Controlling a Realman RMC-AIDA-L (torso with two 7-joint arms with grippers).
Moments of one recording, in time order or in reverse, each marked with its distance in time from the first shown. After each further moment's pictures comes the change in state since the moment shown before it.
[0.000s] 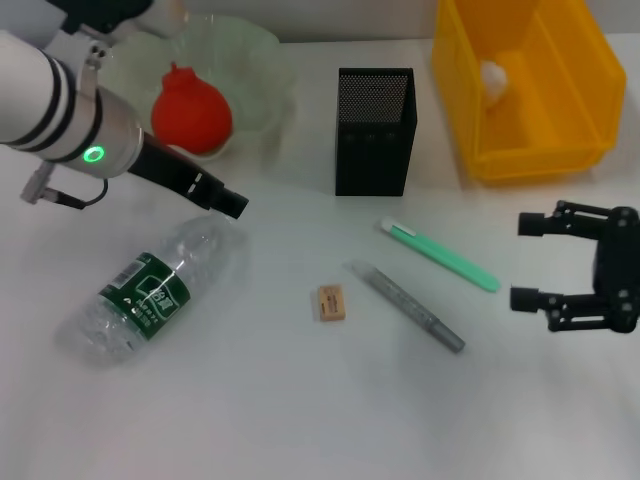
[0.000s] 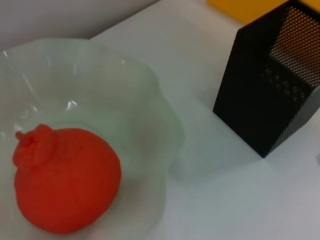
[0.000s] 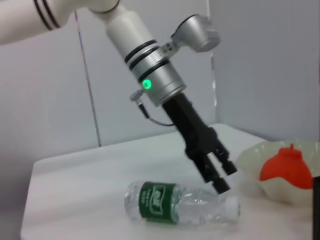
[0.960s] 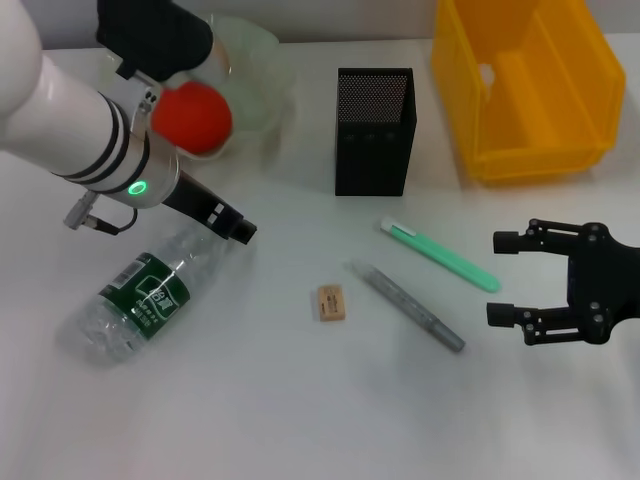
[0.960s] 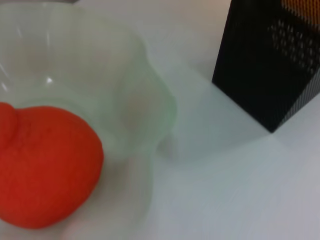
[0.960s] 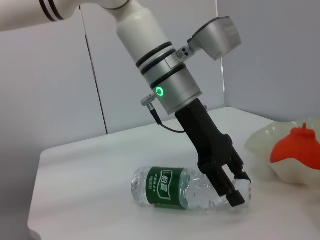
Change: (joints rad) left arm -0.036 -0.003 0.123 -0.155 0.023 -0.131 -0.036; right arm 0.031 0.005 -0.003 0.066 -0.044 0.040 -0.013
